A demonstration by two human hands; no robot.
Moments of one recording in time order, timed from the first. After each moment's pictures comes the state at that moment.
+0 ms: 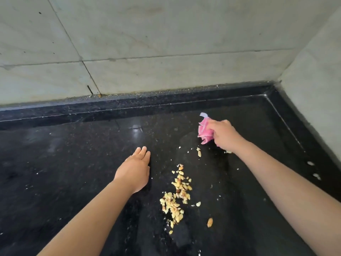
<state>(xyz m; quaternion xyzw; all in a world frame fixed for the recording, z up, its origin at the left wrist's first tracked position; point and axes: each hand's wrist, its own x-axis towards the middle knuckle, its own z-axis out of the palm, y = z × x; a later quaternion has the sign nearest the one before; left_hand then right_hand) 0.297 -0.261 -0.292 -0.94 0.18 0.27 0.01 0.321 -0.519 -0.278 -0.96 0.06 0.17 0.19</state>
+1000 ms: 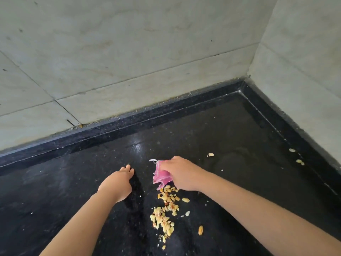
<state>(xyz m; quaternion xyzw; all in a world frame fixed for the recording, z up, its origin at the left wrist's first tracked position) 0.319 -0.272 -0.274 -0.93 0.13 0.34 0.05 0.266 -0.459 -0.262 -0.93 -0.13 0.21 0.25</state>
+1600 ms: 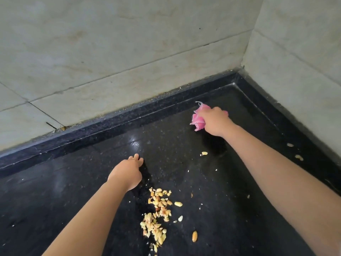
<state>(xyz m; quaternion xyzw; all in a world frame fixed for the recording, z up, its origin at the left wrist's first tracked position) 0.334 -0.331 -0.275 -0.93 0.16 0.32 0.07 0.338 -0.586 -0.281 -0.98 0.11 0.15 0.10</state>
